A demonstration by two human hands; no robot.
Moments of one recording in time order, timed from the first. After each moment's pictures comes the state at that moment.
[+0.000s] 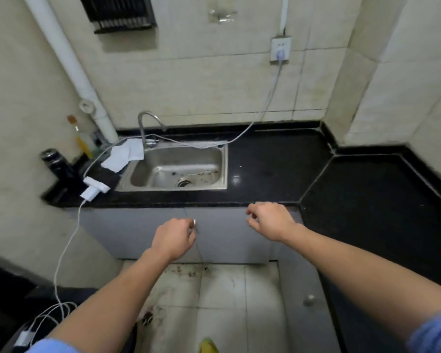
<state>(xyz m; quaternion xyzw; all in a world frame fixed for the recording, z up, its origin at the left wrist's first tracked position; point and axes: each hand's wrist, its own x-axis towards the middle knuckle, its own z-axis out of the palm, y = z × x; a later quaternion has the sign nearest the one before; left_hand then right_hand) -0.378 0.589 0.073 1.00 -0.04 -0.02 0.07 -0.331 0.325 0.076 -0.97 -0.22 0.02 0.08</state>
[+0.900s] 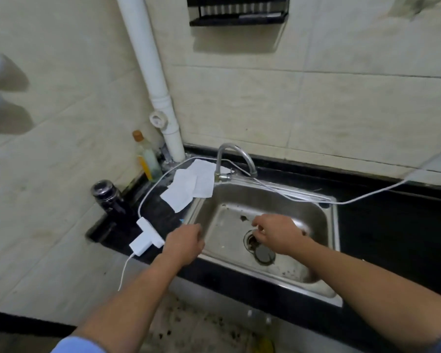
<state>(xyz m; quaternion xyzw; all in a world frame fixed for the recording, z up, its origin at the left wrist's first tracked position) -0.061 0.878 0.037 0.99 0.11 -0.05 0.11 0.049 0.640 0.038 -0.93 -0.35 0.09 0.10</state>
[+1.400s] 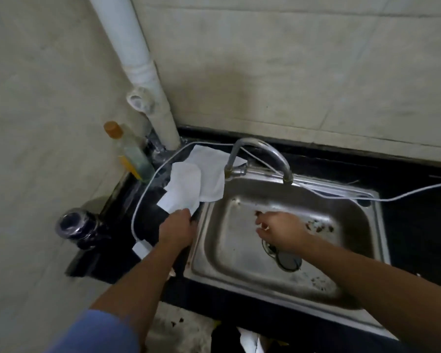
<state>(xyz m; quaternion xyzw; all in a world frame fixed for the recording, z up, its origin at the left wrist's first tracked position) 0.080 1.016 -0.045 0.95 0.21 -0.15 0.17 0.151 0.745 -0.030 -0.92 -0.32 0.19 0.09</state>
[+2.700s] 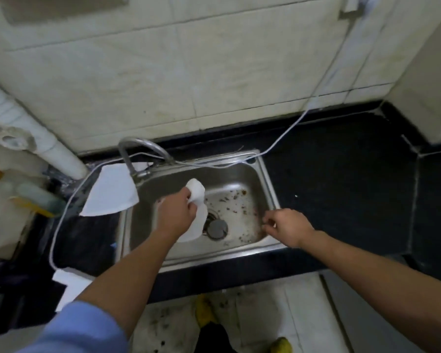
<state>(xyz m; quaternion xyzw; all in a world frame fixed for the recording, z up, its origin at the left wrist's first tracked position) 0.066 0.790 0.013 0.98 -0.07 0.00 0.17 0.009 0.503 -0.018 -0.97 -0.08 0.17 0.16</state>
